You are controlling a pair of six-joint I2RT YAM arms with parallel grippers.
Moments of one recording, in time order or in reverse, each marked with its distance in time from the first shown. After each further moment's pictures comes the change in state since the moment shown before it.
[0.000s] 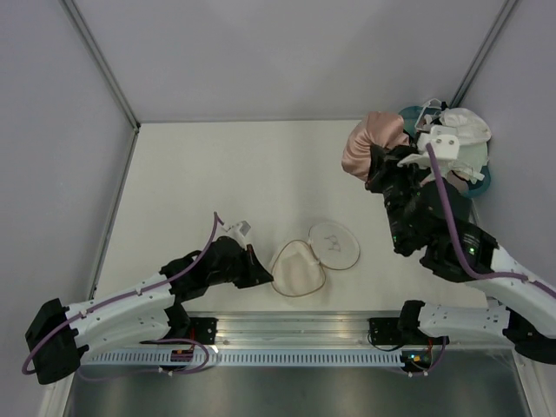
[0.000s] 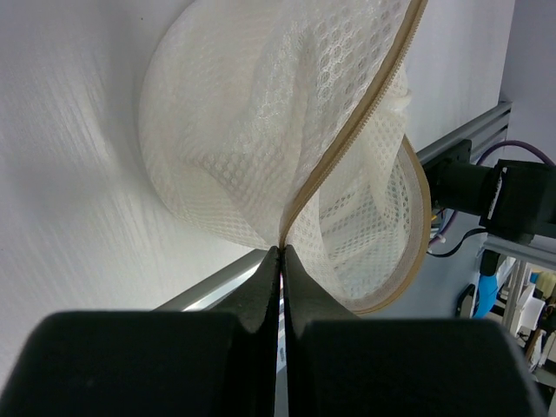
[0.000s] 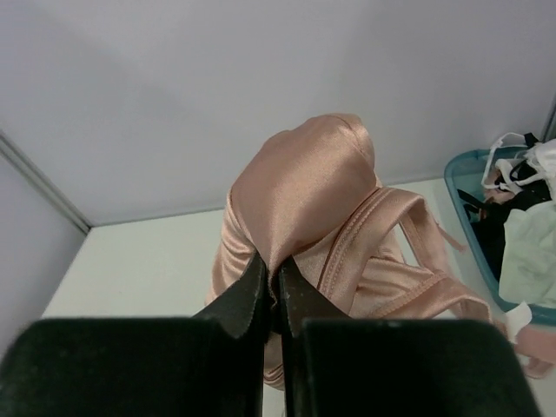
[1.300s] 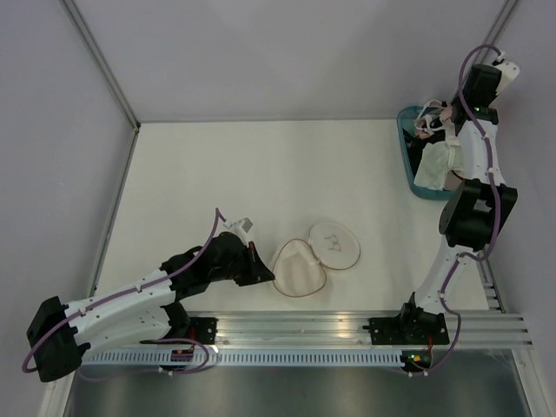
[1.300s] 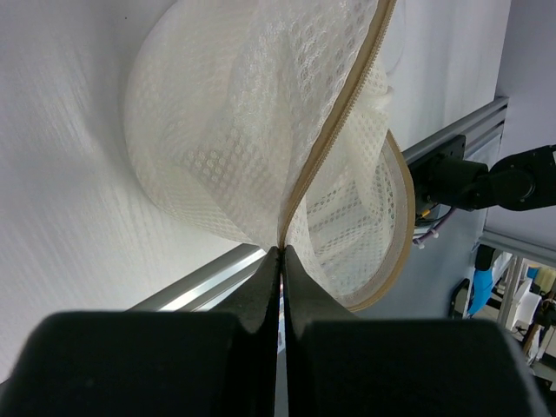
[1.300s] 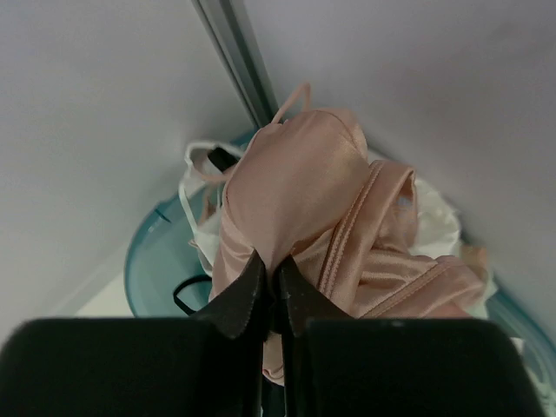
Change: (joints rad) left arm 0.000 0.019 0.062 -0.059 0.014 0.000; right arm -1.447 1.074 0.612 -0.066 -0.795 0.227
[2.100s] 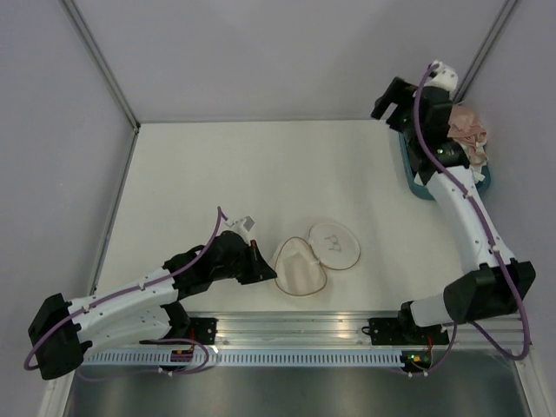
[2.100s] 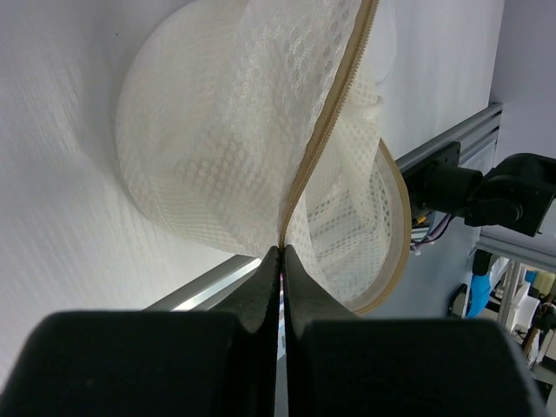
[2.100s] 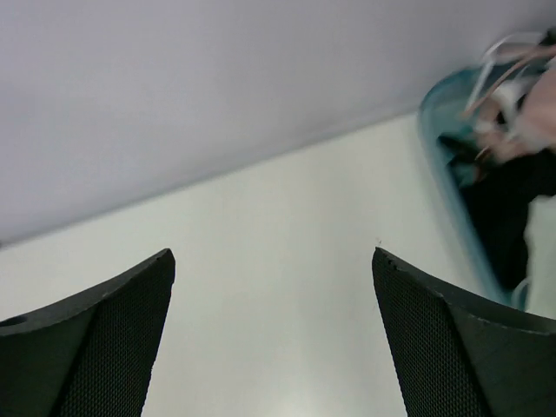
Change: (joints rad) left arm 0.000 0.038 0.010 0.039 -0.006 0.001; right arm 0.359 -0.546 -0.434 0.018 -0.138 0.073
